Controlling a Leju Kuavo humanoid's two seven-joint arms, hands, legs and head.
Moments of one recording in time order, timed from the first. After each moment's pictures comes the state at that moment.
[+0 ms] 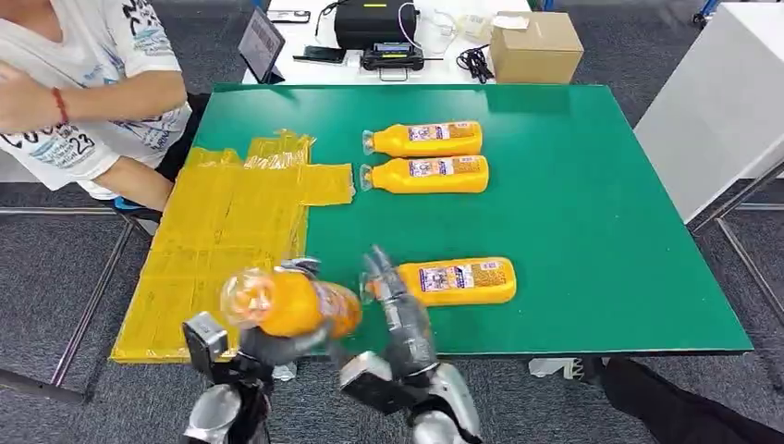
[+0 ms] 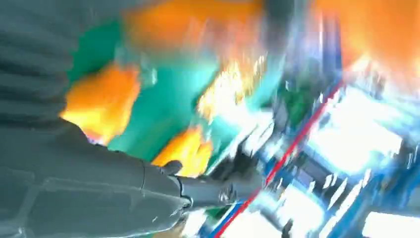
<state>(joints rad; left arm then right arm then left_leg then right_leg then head) -0.04 -0.21 -0.19 -1.35 -0.04 0.00 -0.53 -0.02 0.20 0.54 -1.36 0.59 -0.39 -0.52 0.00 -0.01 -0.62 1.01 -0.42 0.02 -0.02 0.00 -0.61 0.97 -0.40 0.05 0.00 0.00</state>
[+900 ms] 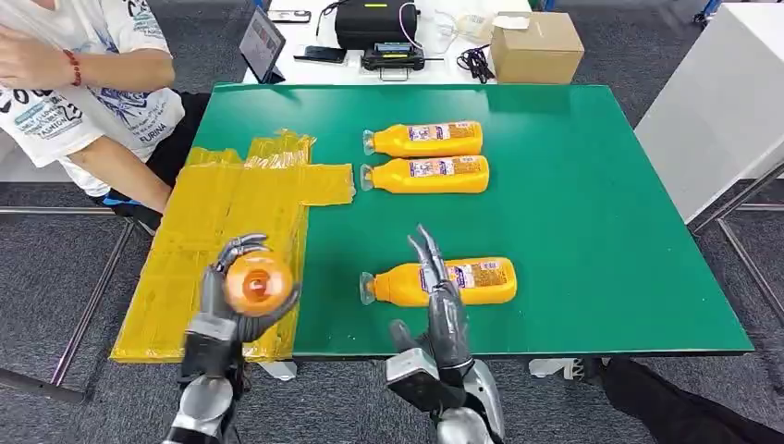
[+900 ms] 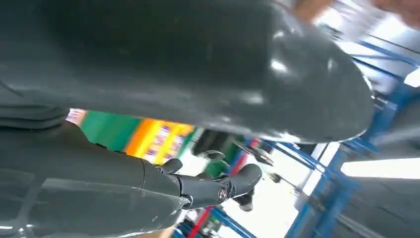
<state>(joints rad) -0.10 -0.21 -0.12 -1.35 -0.54 0.52 -0.57 0.03 0.18 0.49 -1.52 0.49 -0.41 -0.61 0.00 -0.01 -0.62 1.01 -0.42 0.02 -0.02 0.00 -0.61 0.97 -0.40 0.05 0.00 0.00</state>
